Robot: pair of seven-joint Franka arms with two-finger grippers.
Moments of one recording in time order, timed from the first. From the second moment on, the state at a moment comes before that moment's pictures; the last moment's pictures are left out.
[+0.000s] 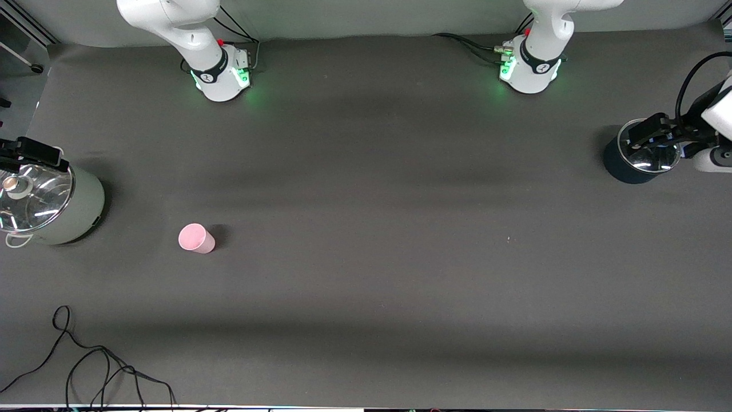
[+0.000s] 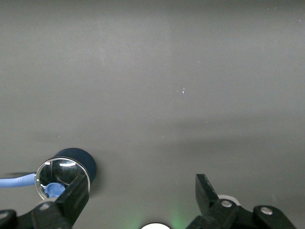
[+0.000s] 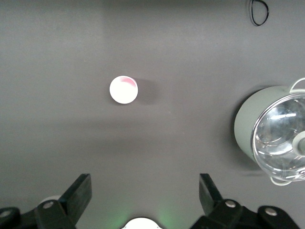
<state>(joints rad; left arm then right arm) -0.03 0.04 -0.02 -1.48 0.00 1.45 0.01 0.09 0.08 -0.23 -1.45 0.01 1.42 -0.10</state>
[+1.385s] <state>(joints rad) -0.04 0.05 -0.02 -1.53 -0.01 1.56 0.00 -0.06 -0.11 0.11 -1.70 -0.01 1.53 0.08</state>
